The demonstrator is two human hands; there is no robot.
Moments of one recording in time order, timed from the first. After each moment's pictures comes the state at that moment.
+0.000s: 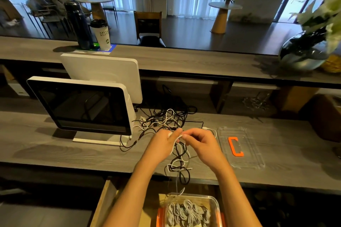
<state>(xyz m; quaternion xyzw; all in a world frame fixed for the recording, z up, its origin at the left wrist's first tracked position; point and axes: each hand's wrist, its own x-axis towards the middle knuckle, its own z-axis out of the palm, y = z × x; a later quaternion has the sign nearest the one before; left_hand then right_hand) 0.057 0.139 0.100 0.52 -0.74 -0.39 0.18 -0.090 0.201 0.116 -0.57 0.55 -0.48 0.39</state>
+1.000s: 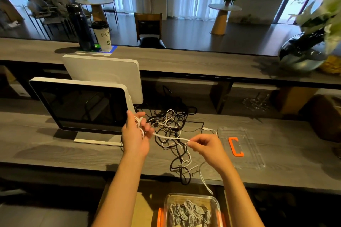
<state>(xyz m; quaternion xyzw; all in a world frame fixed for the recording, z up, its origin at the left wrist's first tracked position) 0.093 0.130 0.125 0.40 -0.17 -0.66 0.61 -0.106 0.206 0.099 -0.51 0.62 -0.44 0.41</state>
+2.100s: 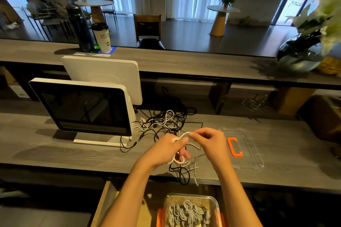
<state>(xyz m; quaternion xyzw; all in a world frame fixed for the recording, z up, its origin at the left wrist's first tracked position) 0.065 0.163 0.127 0.42 -0.70 -0.56 0.15 -0.100 0.206 0.112 -0.47 0.63 -0.53 0.33</state>
